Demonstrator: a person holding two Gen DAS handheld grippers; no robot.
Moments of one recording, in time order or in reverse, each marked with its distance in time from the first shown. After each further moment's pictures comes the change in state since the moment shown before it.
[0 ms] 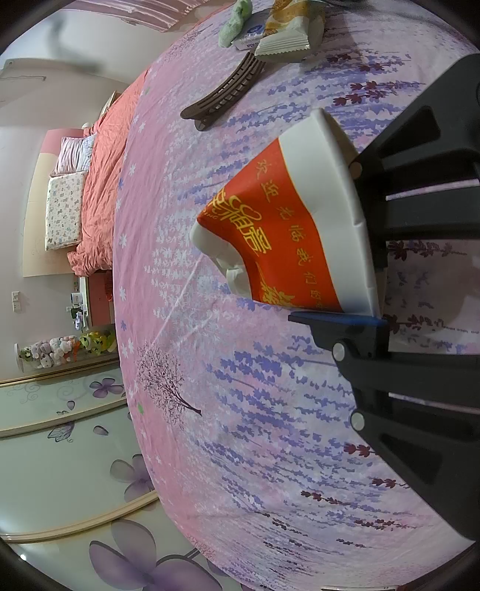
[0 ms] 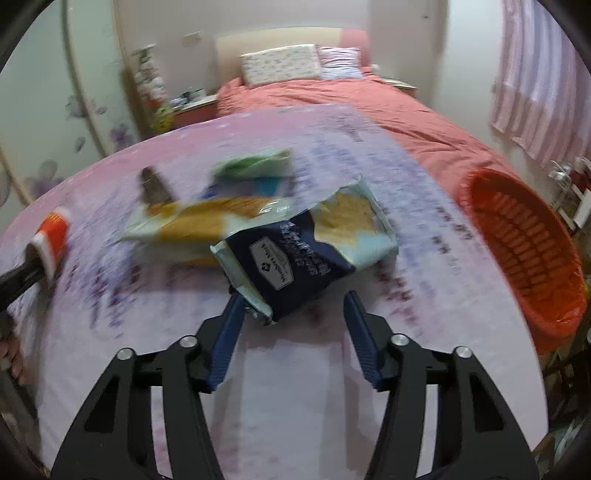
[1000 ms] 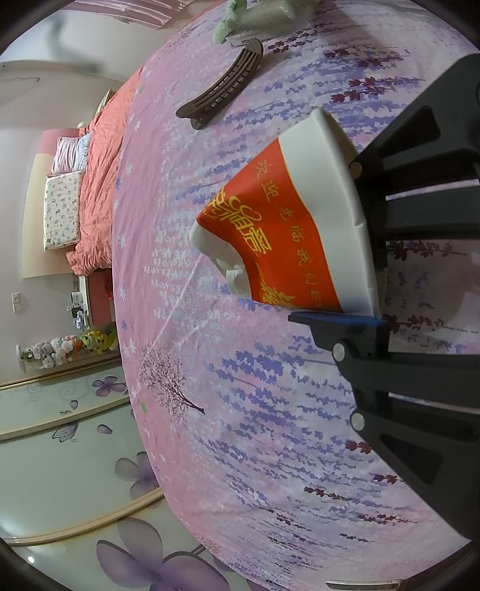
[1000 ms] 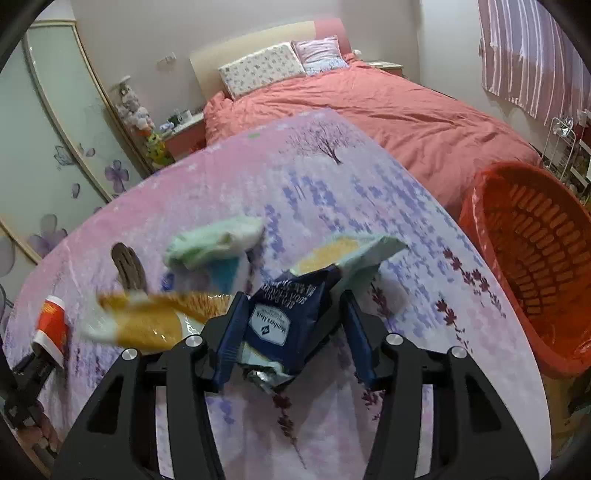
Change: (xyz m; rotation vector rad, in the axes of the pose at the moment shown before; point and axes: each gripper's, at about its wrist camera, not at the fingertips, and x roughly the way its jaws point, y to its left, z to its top) left arm 0.000 -0.004 0.000 0.016 0.000 0.019; right arm 0.034 -0.038 0.045 0.159 0.032 0.099
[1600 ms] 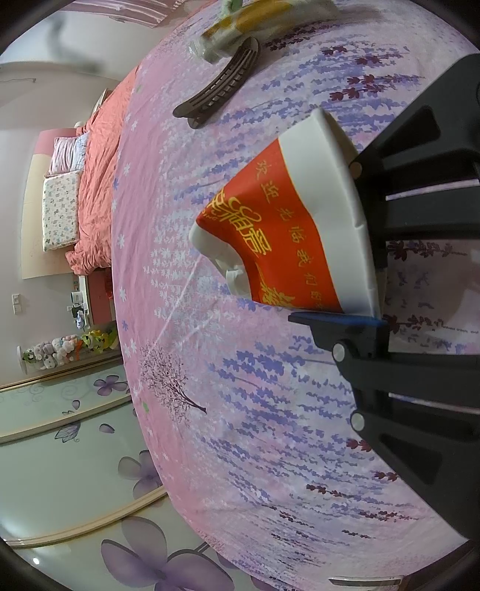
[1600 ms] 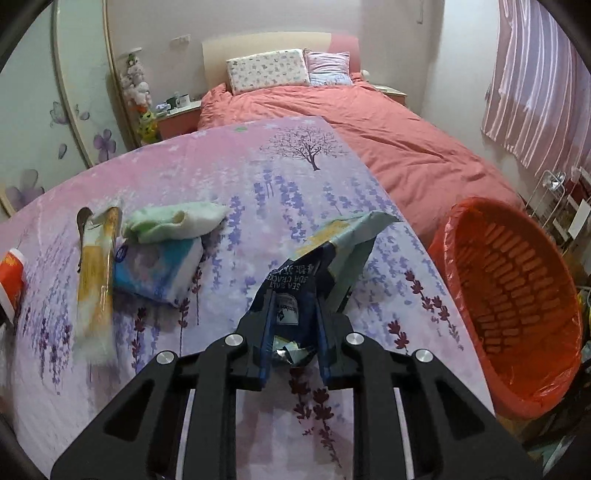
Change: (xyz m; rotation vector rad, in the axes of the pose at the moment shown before) left arm 0.001 -0.002 0.000 0.013 0.000 0.016; right arm -0.006 -0.007 -0.003 -0.178 -0.046 -0.124
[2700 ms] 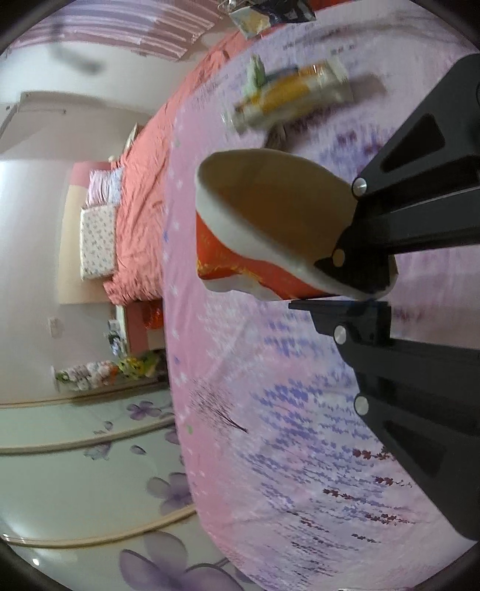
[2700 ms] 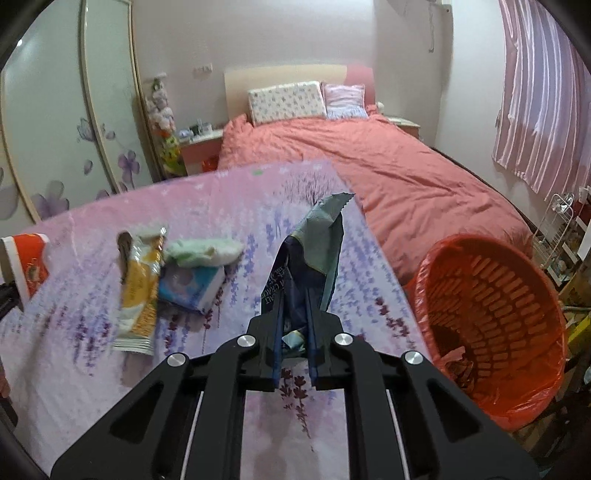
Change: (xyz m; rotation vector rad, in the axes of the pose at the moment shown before) left arm -0.073 -0.021 0.001 0.011 -0.162 -0.142; right arm -0.063 -0.026 0.006 -0.039 -0.143 0.088
